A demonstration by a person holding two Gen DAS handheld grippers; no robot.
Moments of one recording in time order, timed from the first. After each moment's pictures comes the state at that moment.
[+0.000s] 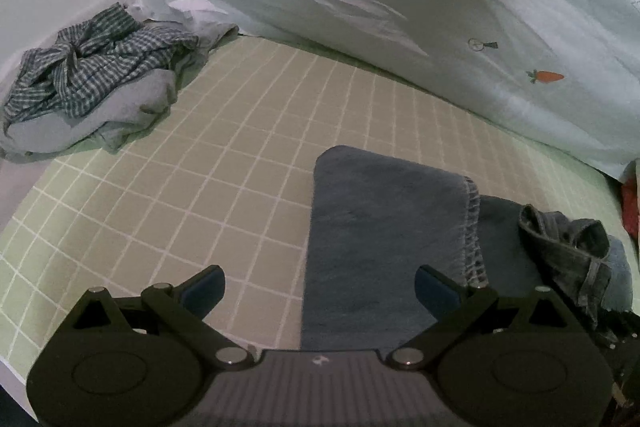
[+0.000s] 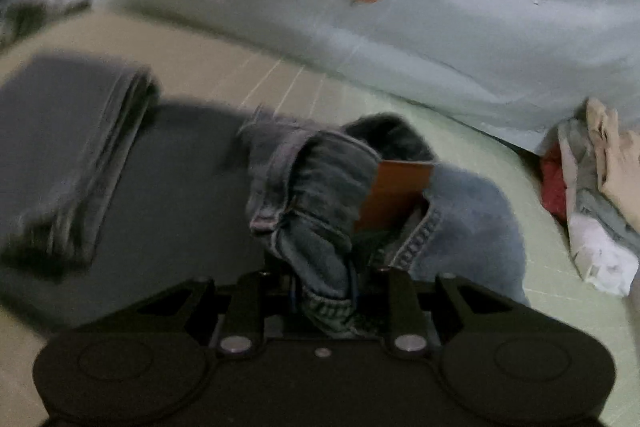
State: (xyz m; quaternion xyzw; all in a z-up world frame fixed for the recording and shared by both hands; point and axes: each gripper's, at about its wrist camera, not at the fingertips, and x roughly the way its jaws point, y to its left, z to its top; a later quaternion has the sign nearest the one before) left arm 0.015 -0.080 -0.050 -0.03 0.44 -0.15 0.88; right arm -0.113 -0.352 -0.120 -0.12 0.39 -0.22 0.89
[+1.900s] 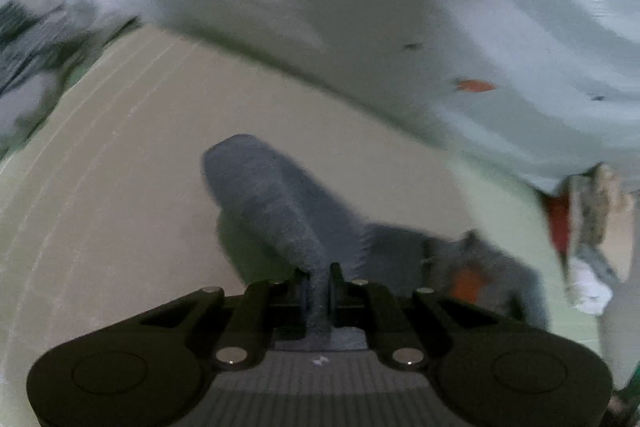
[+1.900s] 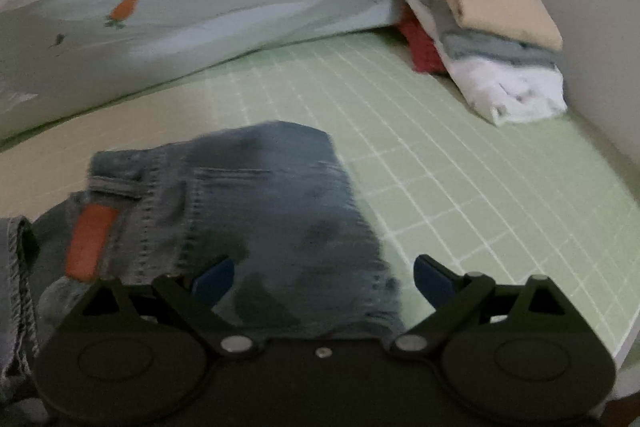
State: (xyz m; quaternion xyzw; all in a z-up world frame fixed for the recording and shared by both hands) left arm 0.034 -0.187 -0.024 -0.09 0.45 -0.27 0.85; right arm -0.180 -0.475 -0.082 0.17 0.37 -0.39 0.83
